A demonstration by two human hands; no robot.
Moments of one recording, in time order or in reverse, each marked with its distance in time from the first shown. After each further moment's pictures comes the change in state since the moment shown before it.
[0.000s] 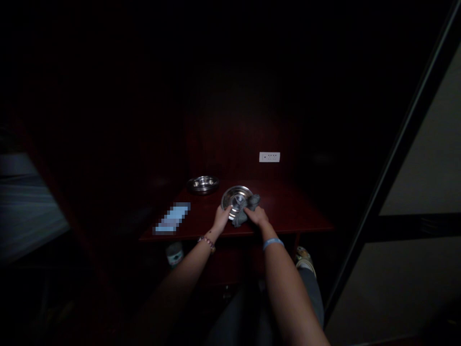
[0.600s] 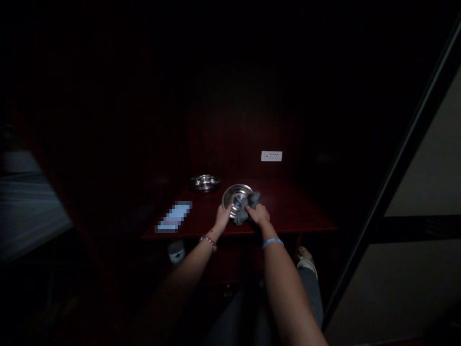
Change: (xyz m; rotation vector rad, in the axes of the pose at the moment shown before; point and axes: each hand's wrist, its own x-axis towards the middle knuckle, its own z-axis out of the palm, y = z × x) left_hand -0.003 0.001 -0.001 -0.004 0.016 0.022; right_hand -0.015 -0.022 -0.009 -0.090 0.033 0.073
